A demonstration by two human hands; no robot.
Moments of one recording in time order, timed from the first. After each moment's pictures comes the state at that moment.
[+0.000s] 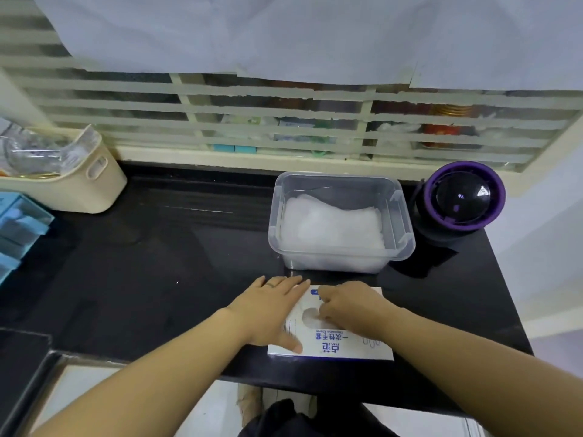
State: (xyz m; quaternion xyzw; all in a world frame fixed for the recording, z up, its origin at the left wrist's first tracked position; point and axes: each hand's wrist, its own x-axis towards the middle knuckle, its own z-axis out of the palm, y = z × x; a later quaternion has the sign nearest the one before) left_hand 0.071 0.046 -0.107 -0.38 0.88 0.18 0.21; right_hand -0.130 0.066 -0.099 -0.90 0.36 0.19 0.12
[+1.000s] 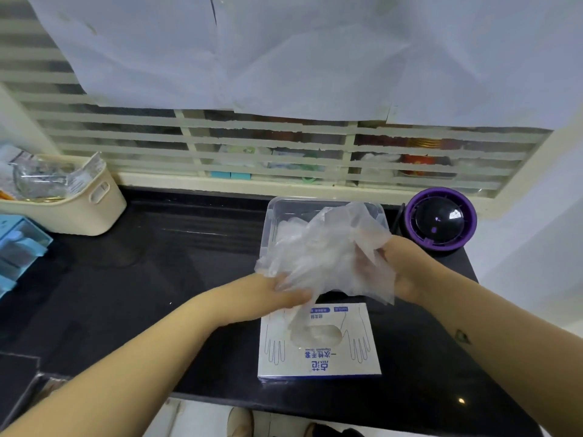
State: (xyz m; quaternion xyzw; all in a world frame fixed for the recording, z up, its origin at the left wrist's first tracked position) left_hand 0.057 0.046 -0.007 -0.46 0.70 0.54 -0.02; right_hand -0.174 0.051 0.008 -0.26 0.56 -0.40 0.67
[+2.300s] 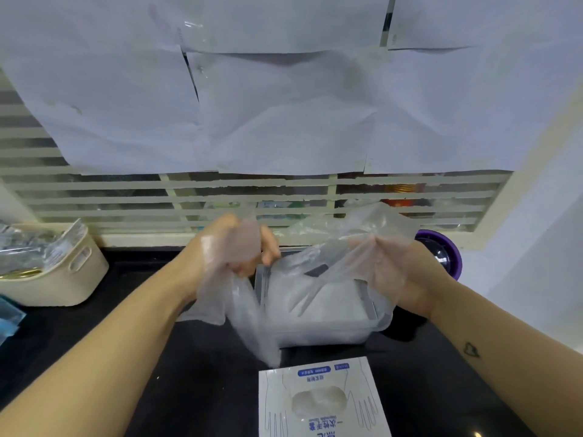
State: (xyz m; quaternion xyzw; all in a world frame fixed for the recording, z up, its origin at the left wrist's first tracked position) left_hand 0.062 -0.061 0.084 -0.37 0.70 0.61 -0.09; right_hand -0.193 0.021 0.051 -0.18 0.42 -0.55 0.70
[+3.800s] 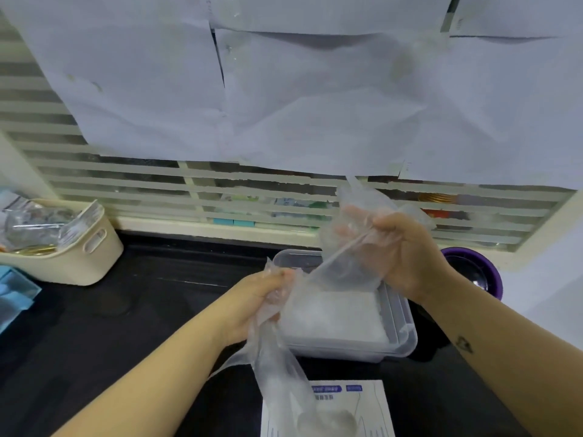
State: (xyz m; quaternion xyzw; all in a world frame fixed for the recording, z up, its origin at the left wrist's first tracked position) left_hand 0.054 -0.041 0.004 -0.49 0.37 0.74 -0.27; right_hand -0.177 -0.040 0.049 -0.37 0.41 -0.50 0.67
